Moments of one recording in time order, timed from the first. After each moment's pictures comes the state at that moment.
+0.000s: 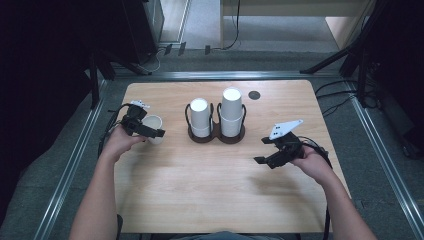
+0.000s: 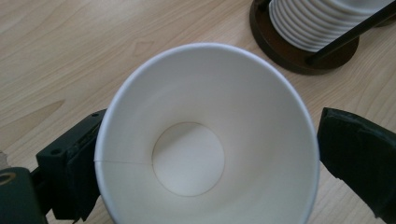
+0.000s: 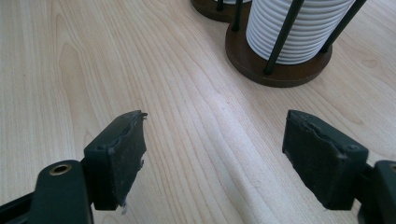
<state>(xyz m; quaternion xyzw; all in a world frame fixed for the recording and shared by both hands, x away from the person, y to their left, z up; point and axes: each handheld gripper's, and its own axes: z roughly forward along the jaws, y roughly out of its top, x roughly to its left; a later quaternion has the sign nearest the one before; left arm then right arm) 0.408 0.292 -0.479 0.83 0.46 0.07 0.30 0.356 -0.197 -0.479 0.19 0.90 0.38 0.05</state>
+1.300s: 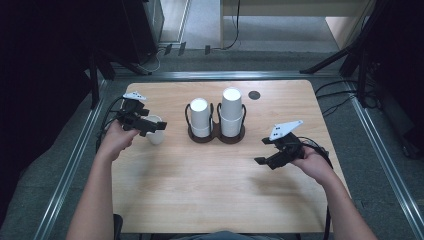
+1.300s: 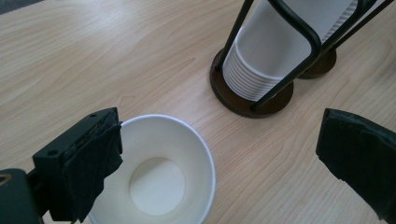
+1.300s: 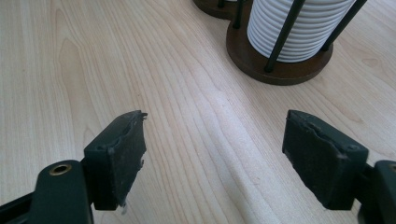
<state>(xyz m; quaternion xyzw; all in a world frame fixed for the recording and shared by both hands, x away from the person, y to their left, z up) 0.387 0.275 -0.432 0.82 0.44 0.11 0.36 0.354 -0.197 -0.479 0.19 0.91 0.37 0.06</state>
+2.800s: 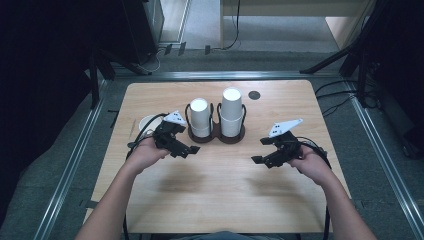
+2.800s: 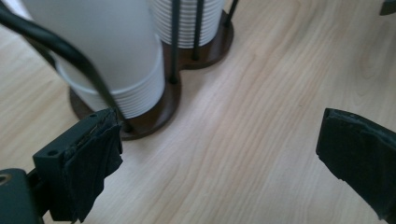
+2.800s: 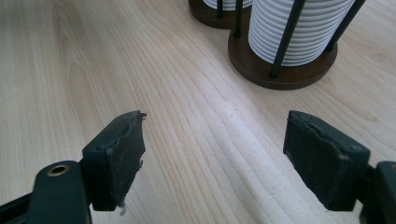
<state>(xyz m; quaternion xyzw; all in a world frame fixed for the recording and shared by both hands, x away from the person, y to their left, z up) 0.353 0.172 -0.457 0.88 0.31 0.06 0.36 0.354 -0.192 -0.477 0.23 0.89 0.39 0.03</state>
